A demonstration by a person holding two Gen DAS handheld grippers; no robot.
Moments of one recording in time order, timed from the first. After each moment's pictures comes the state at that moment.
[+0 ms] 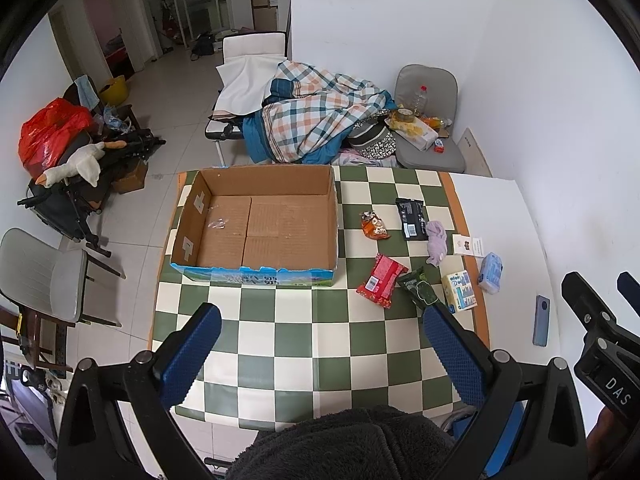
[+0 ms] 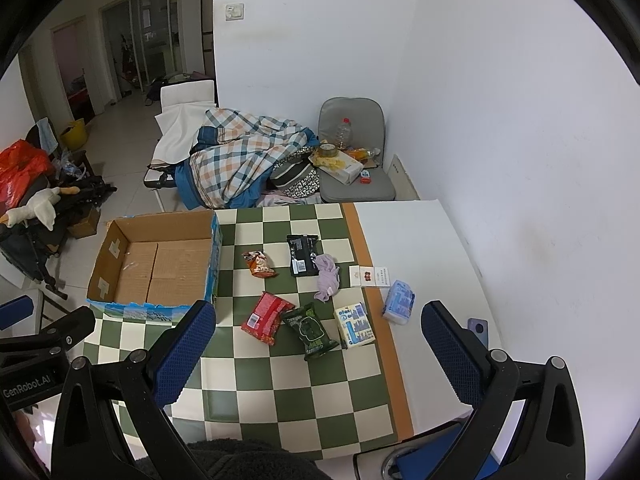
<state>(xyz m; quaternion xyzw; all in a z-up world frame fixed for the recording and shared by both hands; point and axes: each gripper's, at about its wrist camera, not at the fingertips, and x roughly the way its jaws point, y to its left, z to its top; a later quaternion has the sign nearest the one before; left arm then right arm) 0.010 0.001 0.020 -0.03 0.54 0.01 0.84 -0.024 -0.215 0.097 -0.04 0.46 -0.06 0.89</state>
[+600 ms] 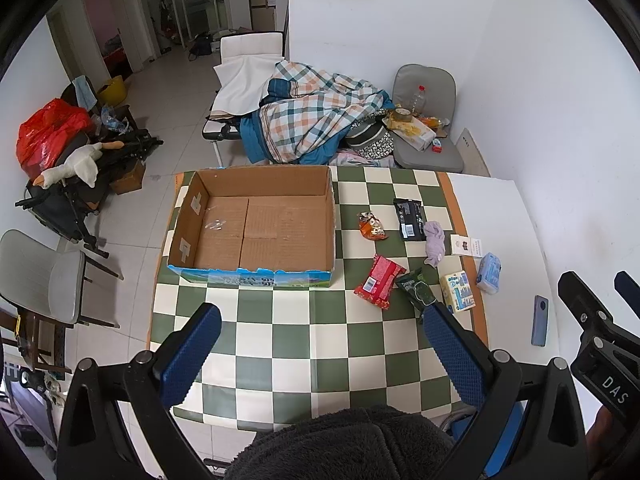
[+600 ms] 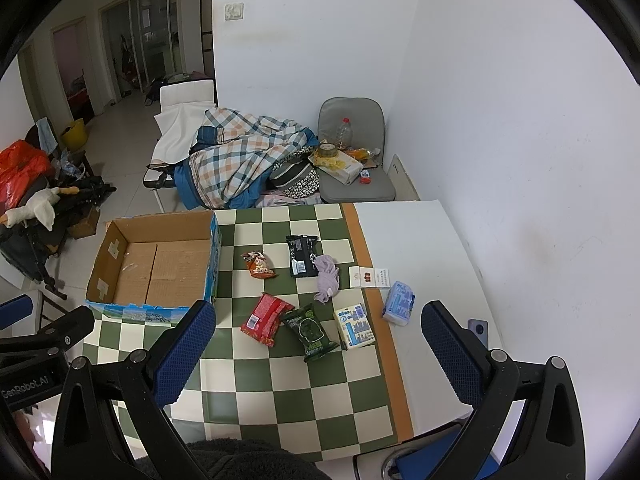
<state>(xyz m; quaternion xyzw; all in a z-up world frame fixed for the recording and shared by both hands) 0.015 -0.001 0.024 -0.03 0.54 0.01 0.84 -0.018 -0.215 0.096 -0.04 0.46 -0.06 0.89</state>
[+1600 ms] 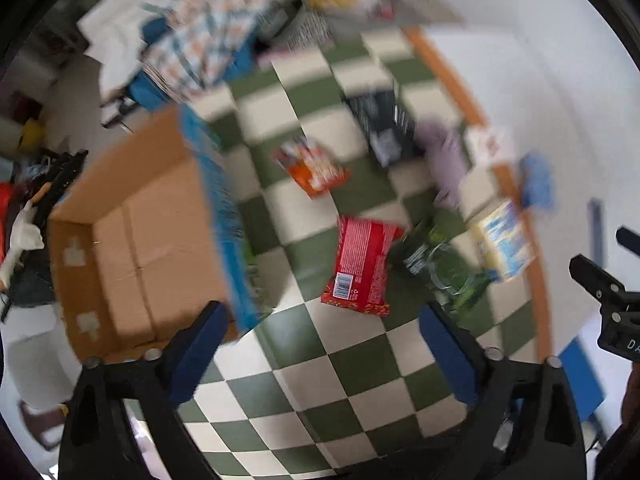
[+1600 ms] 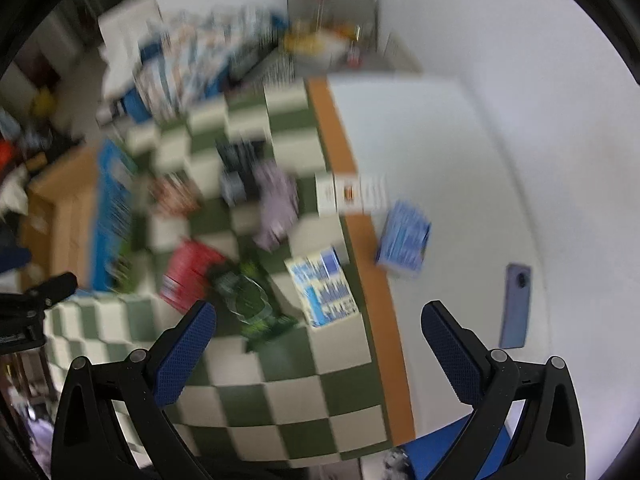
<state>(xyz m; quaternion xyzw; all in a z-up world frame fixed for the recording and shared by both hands) 0.200 -0.136 -0.243 0.13 0.69 -0.10 0.71 0.121 -0.355 -0.156 0.02 0.64 -0.07 0.76</state>
